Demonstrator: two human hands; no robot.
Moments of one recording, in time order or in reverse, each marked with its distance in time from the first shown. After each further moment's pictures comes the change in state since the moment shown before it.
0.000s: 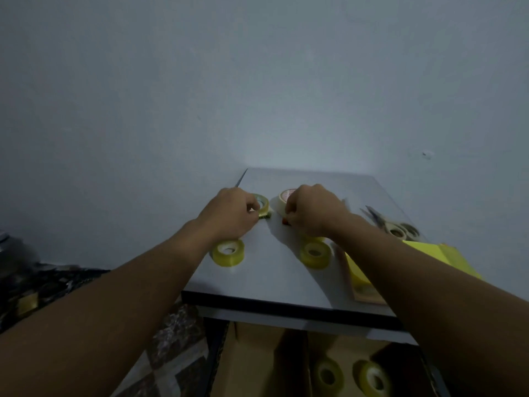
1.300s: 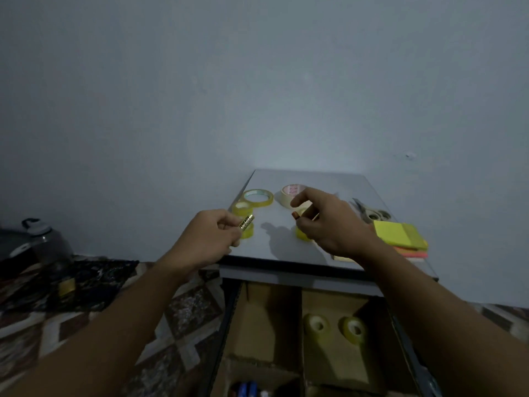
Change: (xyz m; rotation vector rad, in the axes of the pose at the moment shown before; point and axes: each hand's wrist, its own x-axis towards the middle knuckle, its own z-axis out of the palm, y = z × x) left_hand -0.161 0.043 -0.066 -0.707 0.043 -0.364; right_hand -0.142 -0.022 -0.057 0.517 0.087 -0.073
